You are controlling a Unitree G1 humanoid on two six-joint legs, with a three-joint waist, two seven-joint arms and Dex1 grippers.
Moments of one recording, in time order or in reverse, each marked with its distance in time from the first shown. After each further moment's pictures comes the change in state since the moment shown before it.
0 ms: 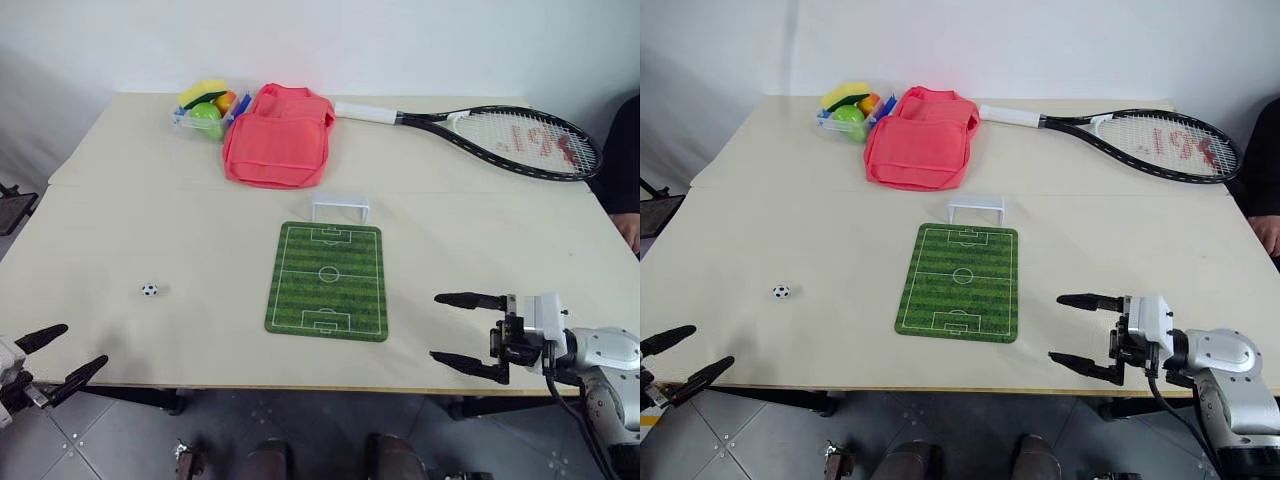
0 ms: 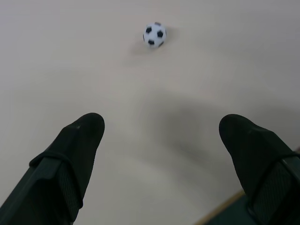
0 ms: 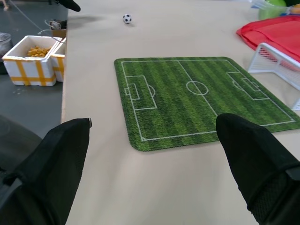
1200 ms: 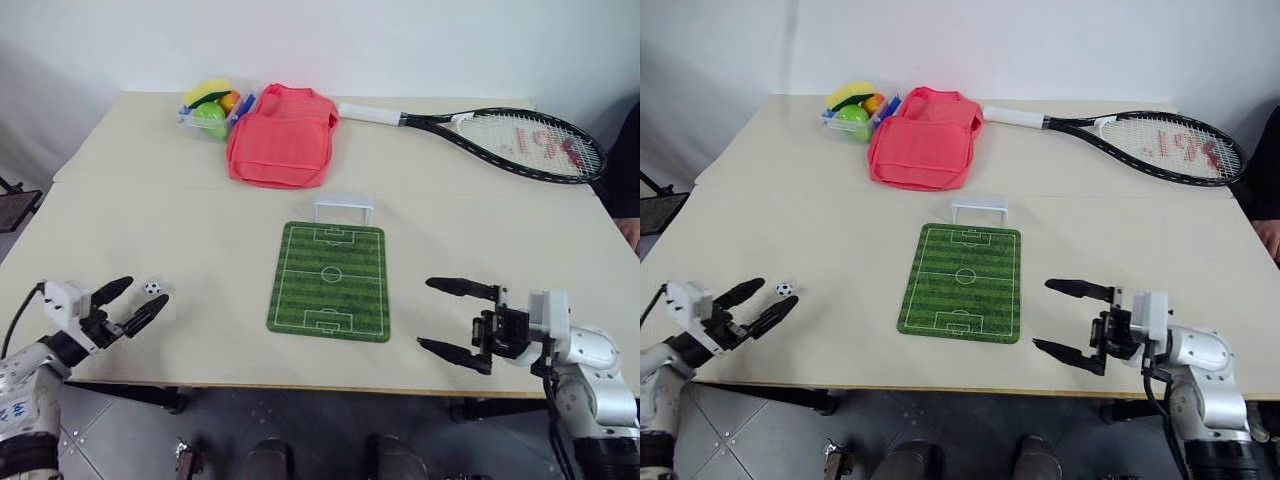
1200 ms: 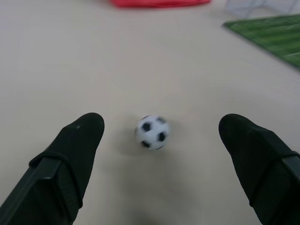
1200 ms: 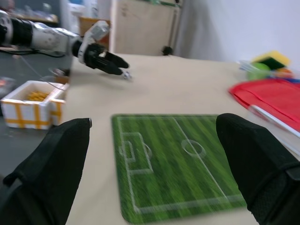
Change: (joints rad) left arm -0.467 -0.147 -0.216 0.171 -0.005 0.173 0.115; right arm -0.024 0.148 -0.031 0.008 0.072 -0.075 0.012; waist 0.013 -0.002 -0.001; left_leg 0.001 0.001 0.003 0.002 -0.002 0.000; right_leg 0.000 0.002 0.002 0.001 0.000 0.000
